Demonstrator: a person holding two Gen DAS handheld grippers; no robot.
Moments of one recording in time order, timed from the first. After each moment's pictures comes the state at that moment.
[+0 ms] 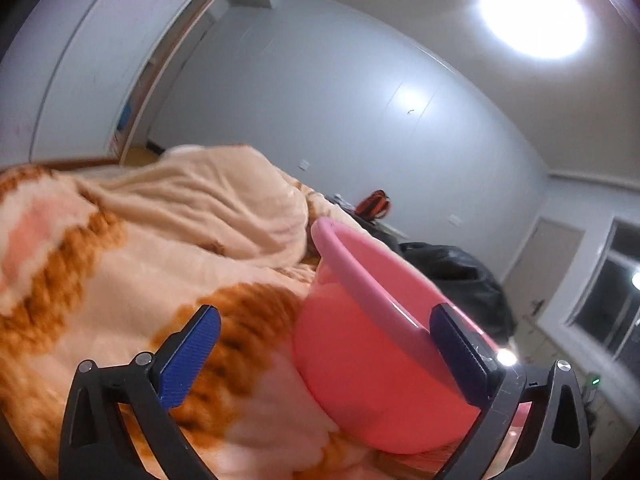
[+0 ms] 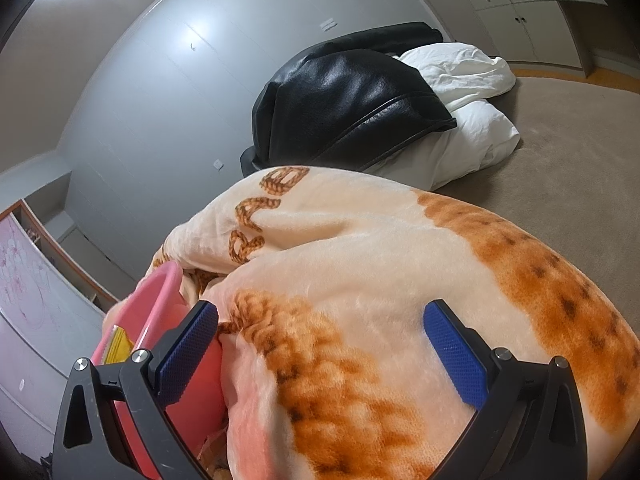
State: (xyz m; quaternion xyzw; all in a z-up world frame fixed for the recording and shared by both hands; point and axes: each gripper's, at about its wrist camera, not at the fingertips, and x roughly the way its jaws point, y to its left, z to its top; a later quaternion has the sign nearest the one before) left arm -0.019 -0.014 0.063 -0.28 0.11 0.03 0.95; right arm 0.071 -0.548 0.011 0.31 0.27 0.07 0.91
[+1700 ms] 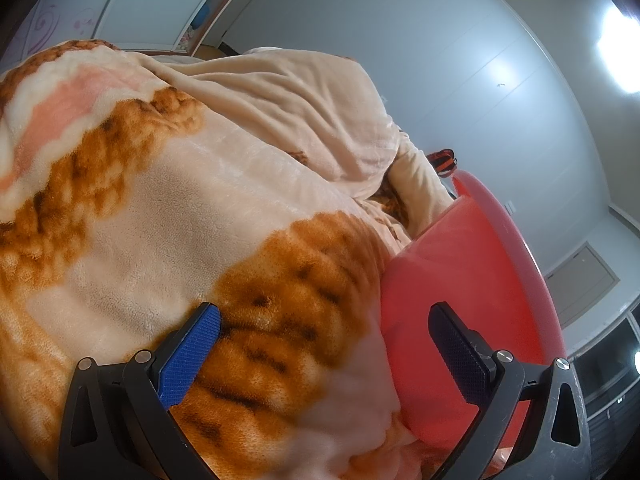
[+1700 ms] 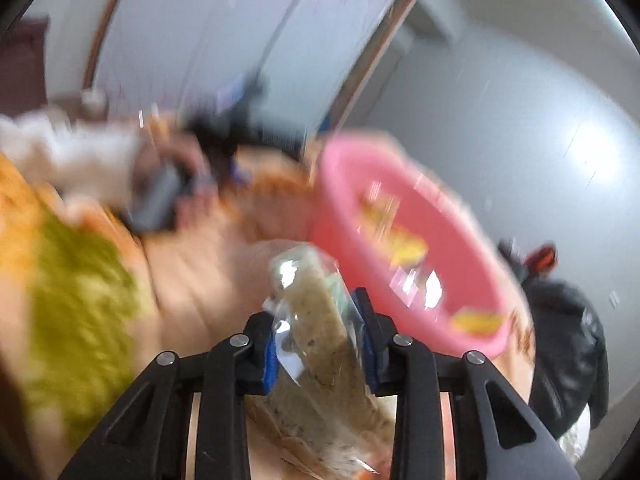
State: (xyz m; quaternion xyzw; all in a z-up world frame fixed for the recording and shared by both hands) left arm 0.009 0.030 0.018 -0.39 0.26 0.11 0.88; right arm -0.102 -0.405 0.048 -0.34 0.06 0.45 0.83
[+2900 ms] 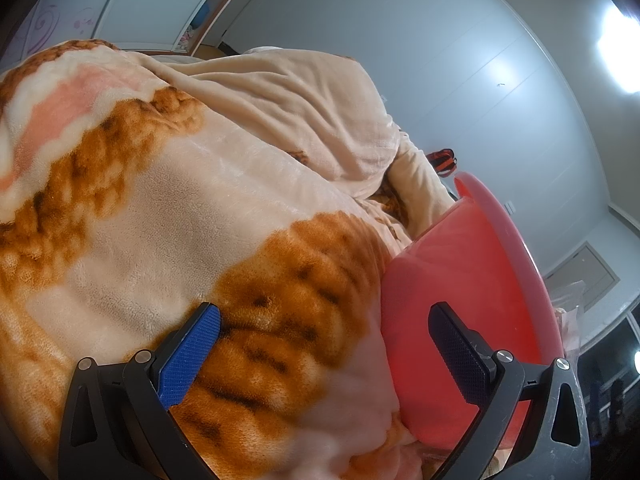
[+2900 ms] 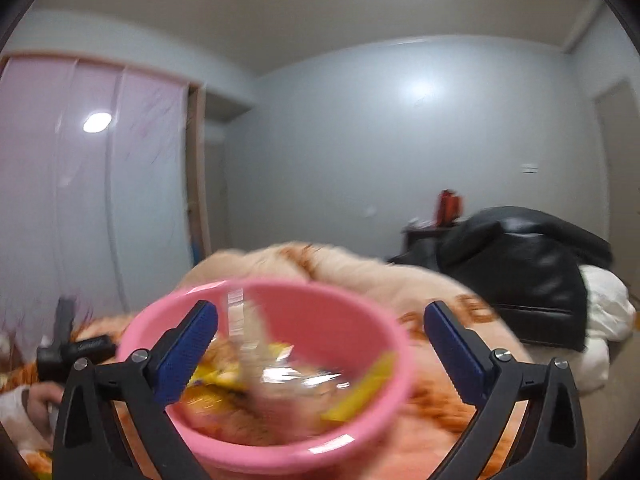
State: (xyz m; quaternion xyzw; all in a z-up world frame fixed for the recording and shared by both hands) left arm 0.008 0.029 0.018 -0.39 0.25 0.10 0.88; right arm 0.019 -0.479 0.087 0.02 0.03 0.27 0.96
